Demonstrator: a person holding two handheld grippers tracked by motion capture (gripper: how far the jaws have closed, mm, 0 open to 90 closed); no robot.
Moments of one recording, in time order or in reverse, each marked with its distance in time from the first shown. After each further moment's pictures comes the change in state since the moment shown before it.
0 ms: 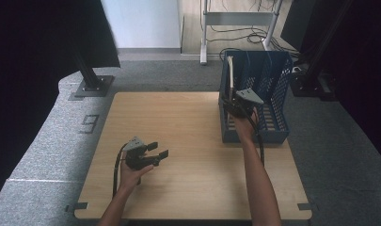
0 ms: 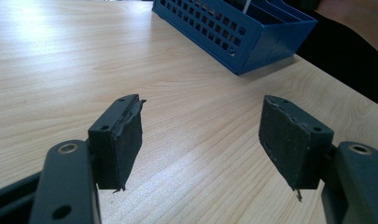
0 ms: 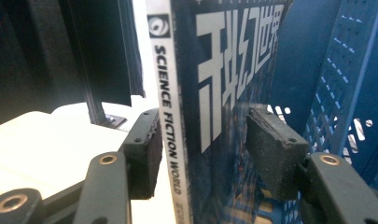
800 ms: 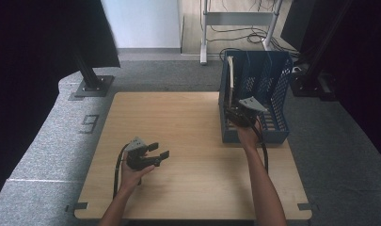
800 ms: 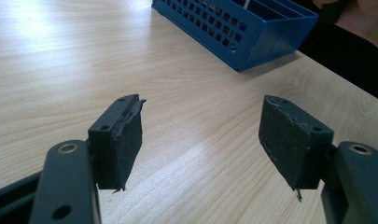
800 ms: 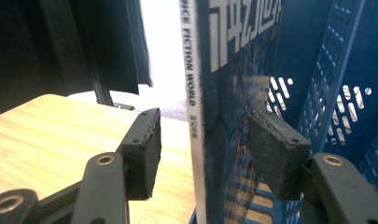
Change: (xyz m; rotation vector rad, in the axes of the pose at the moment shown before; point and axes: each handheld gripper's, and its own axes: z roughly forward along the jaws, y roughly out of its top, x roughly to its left) left arm -0.002 -0.002 0.004 0.014 0.003 0.007; right arm 0.002 -0.017 -0.028 0.037 0.026 0.007
